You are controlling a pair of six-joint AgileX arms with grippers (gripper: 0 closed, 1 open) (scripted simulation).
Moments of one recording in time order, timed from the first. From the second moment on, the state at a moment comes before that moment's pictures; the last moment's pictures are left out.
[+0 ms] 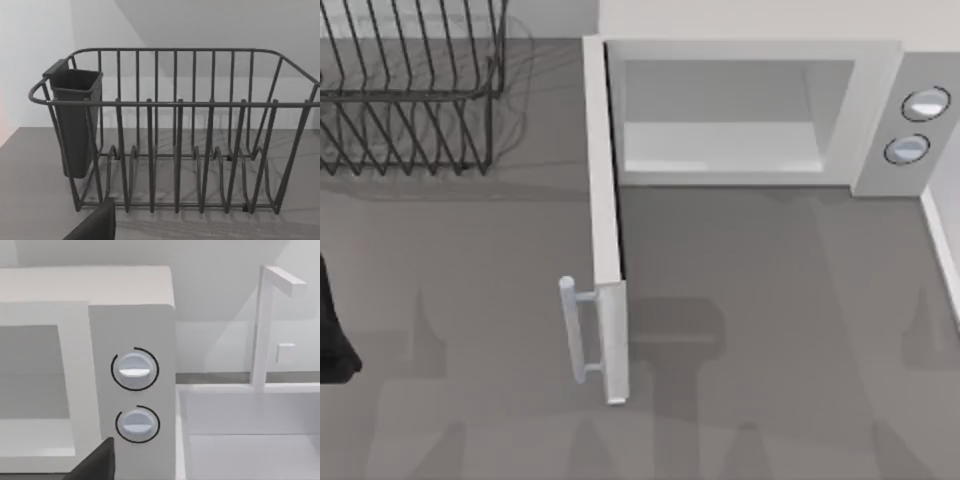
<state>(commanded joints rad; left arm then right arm) 0.00 0.00 0.00 0.00 0.00 0.00 0.05 0.08 0.06 0.01 0.05 0.02</state>
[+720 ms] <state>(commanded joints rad) 0.00 0.00 0.00 0.00 0.00 0.00 0.00 0.00 0.00 0.00 0.00 0.00</state>
